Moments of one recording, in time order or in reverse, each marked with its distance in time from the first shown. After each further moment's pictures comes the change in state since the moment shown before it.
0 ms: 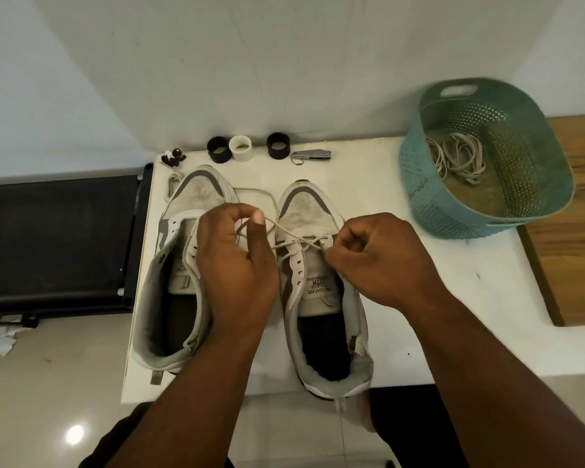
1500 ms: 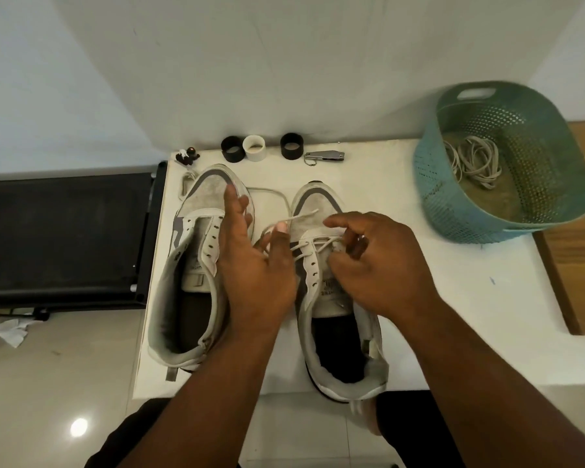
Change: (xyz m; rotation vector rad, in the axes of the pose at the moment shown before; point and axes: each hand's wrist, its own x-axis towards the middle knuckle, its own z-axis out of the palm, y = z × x) left_hand -0.004 0.002 0.002 -0.218 -0.101 -0.271; right_hand -0.003 -0.008 0.018 -0.029 0.065 -0.082
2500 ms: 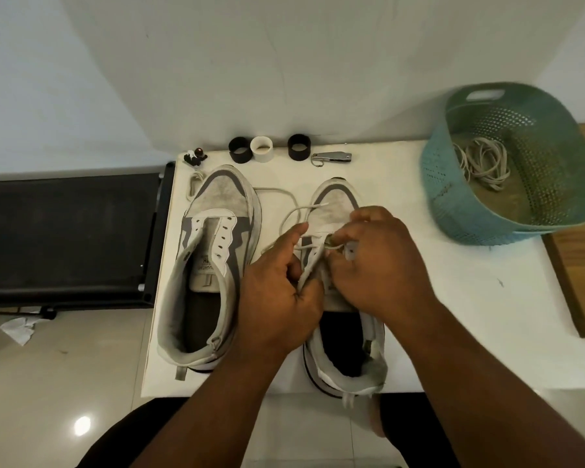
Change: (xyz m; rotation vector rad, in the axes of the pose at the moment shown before) left_hand -0.014 -0.013 -0.015 0.204 -0.320 0.261; right_hand 0.005 -0.009 0.011 -0.222 0.003 -0.002
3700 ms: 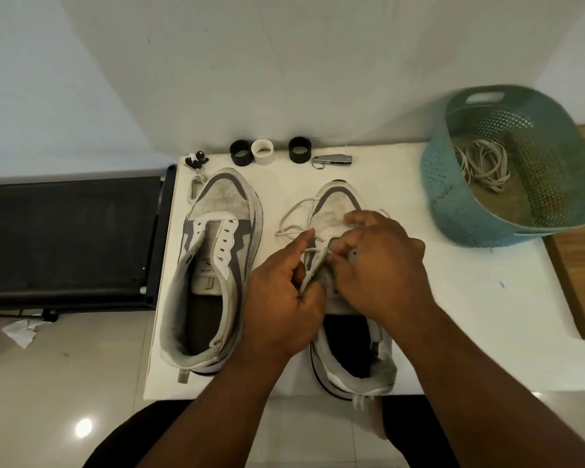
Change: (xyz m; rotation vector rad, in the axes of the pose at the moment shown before) left_hand -0.002 -0.004 0.003 -0.026 -0.045 -0.034; right_hand 0.000 -0.002 -0.003 -0.079 -0.066 0.022
